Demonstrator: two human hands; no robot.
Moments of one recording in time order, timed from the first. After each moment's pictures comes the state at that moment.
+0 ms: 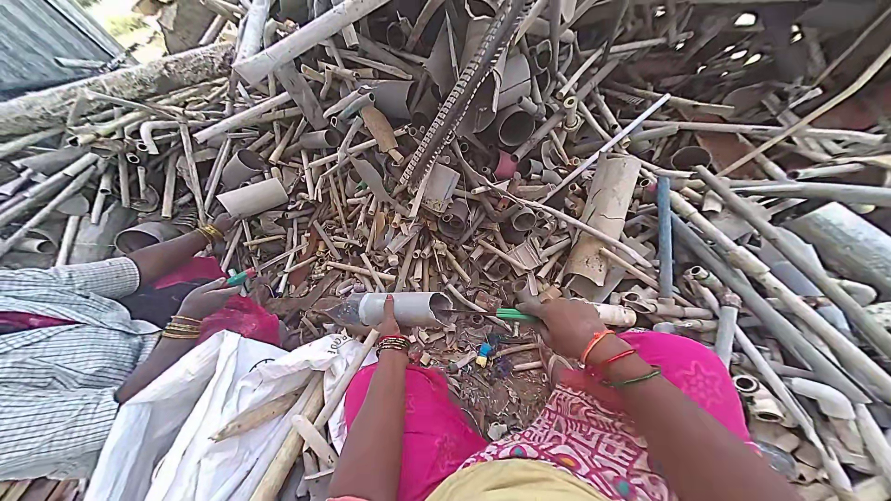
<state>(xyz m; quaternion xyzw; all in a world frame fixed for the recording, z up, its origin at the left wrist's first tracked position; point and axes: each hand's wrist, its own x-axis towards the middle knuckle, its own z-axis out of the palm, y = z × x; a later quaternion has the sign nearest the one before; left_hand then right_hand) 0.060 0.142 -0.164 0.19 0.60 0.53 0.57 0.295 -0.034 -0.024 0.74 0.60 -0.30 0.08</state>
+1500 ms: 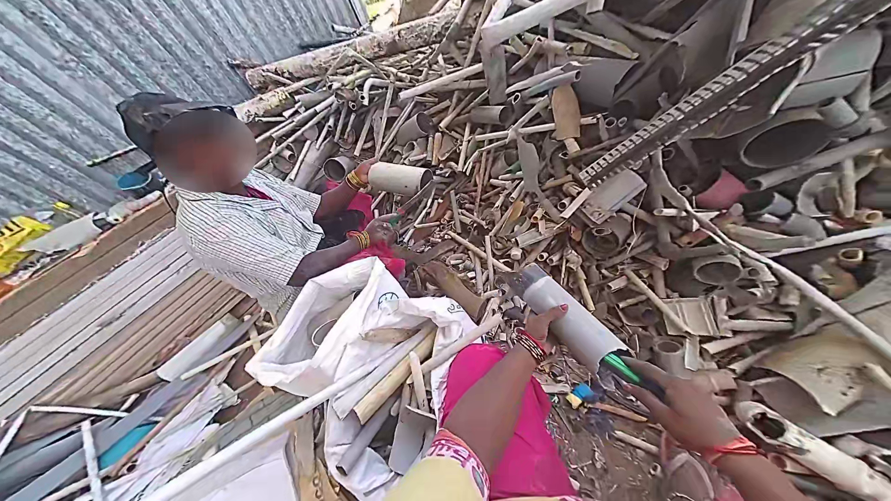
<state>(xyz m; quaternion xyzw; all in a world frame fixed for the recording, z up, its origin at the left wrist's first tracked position) 0.082 0.130 -0.175 0.21 0.44 0.44 0.75 0.263 -0.005 -0.107 0.68 0.64 -0.32 -0.14</state>
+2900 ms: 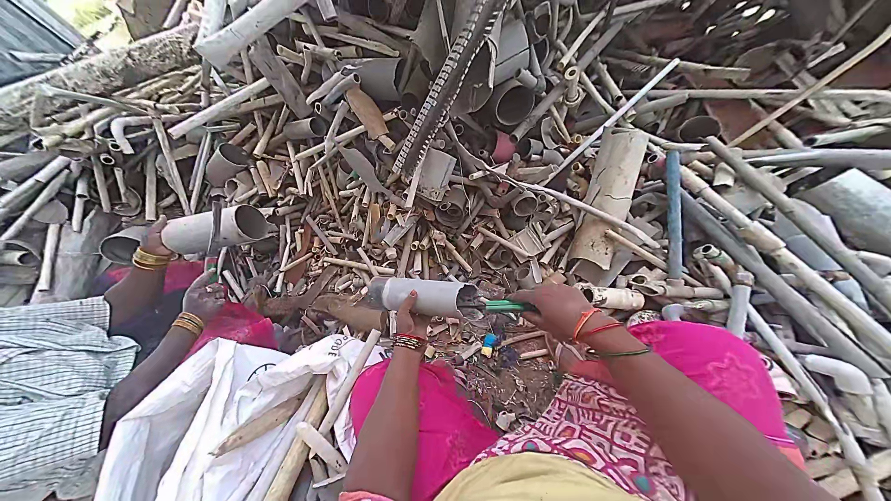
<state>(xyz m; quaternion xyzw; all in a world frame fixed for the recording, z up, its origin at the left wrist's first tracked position) 0.080 0.129 -0.158 0.17 0.52 0.46 0.70 0.304 -0.007 -0.060 0.71 0.62 -0.33 0.03</state>
